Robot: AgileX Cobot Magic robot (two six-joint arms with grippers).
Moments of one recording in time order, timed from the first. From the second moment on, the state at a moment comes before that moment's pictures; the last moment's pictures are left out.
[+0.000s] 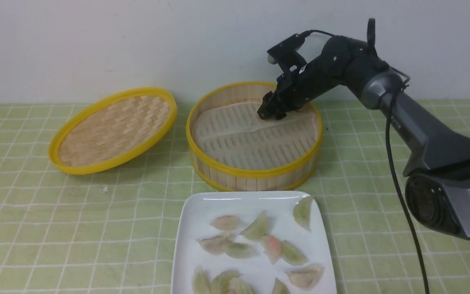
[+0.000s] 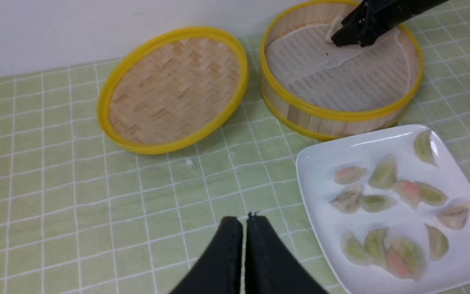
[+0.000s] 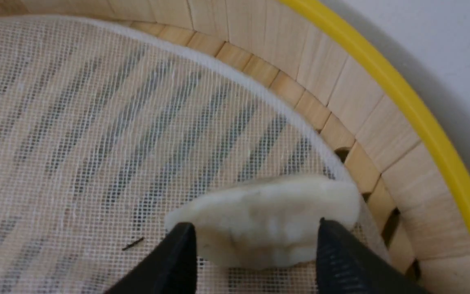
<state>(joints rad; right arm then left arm) 0.31 2.74 -2.68 0.42 1.03 -0.59 -0.47 0.71 -1.29 0.20 1.28 -0.23</state>
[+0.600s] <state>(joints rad) 0.32 2.77 -2.68 0.45 0.97 -0.60 -0.47 0.71 -1.28 0.30 1.28 -0.23</state>
